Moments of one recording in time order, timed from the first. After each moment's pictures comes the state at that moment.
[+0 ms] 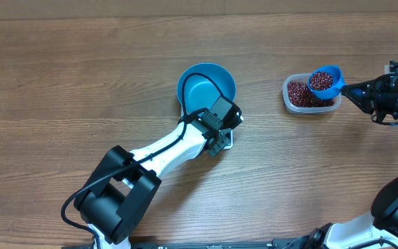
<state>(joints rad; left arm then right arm) -0.71 1.90 1.18 -0.49 -0.12 0.19 -0.58 1.77 1.47 -1.11 -0.96 0.05</state>
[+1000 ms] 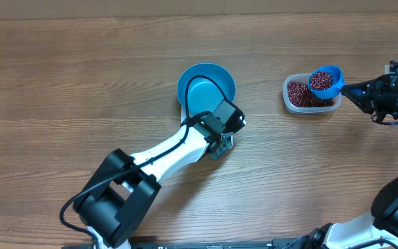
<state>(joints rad) -0.75 1.87 1.17 -0.50 -0.14 0.20 -0.58 1.77 1.47 -1.11 -0.96 0.05</state>
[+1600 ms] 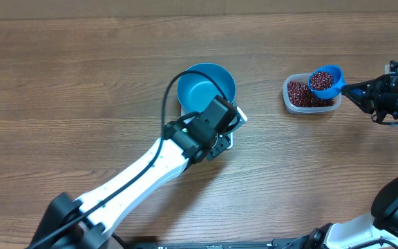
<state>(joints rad) -0.77 1.57 1.17 -0.64 -0.14 0.21 -0.58 1.77 1.47 -1.11 -0.96 0.05</state>
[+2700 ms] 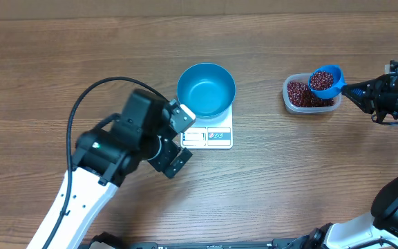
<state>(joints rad) -0.45 1.22 1.25 -1.10 0.16 0.31 -0.58 1.77 1.47 -1.11 -0.96 0.05</state>
